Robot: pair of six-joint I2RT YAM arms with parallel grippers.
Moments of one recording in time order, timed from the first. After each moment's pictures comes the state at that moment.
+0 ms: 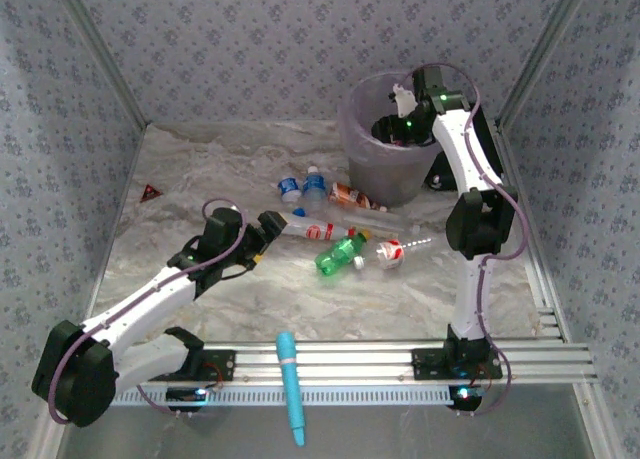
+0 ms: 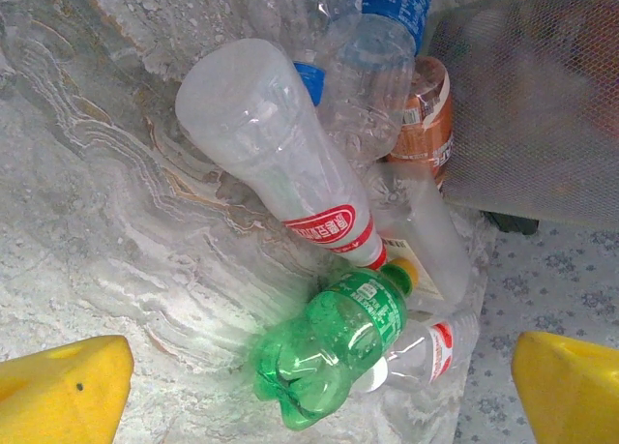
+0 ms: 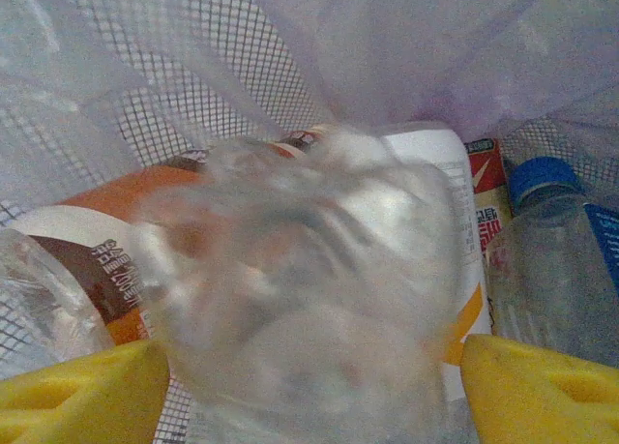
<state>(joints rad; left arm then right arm) -0.55 1.04 0.56 -0.13 0.16 -1.25 0.15 2.17 2.25 -1.07 -0.30 -0.05</state>
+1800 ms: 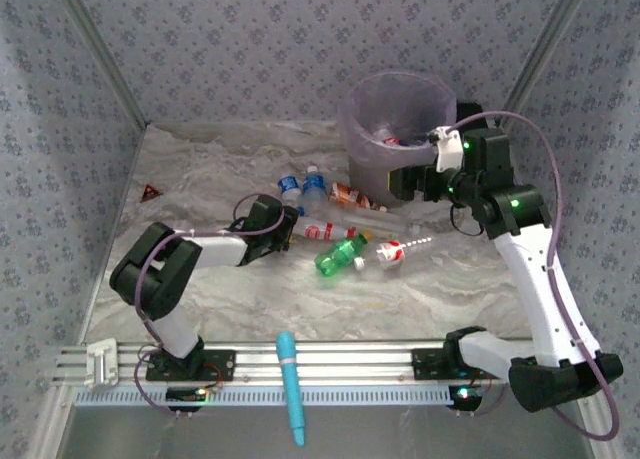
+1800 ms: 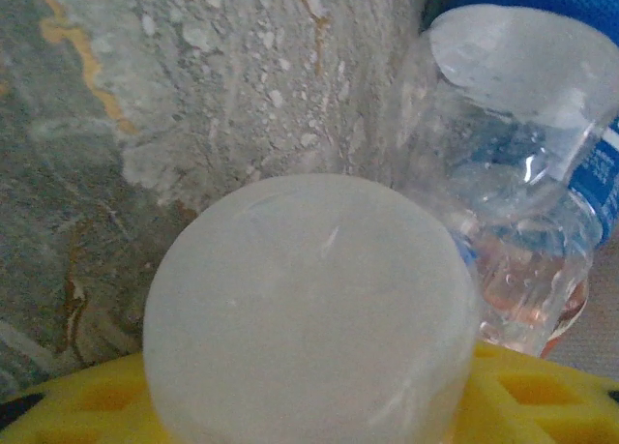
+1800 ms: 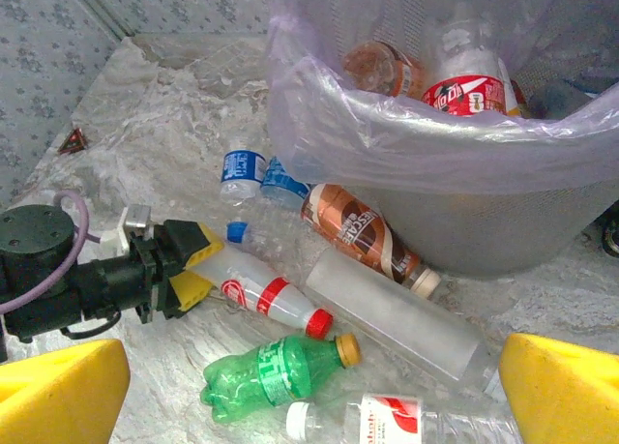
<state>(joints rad) -0.58 1.70 0.73 0.26 0.02 -1.64 0.23 1.12 1.40 -0.90 -0.30 0.14</state>
